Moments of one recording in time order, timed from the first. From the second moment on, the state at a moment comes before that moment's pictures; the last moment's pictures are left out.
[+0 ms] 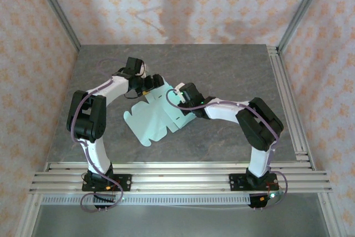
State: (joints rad) left arm -0.18 1.87 1.28 -0.38 0.38 -0.58; right arm 0.72 1.83 1.06 -0.07 0.16 -0.07
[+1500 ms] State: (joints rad) left arm -0.26 1.88 1.23 -0.47 0.41 -0.49; right arm 0.71 1.83 1.06 -0.07 0.16 -0.07
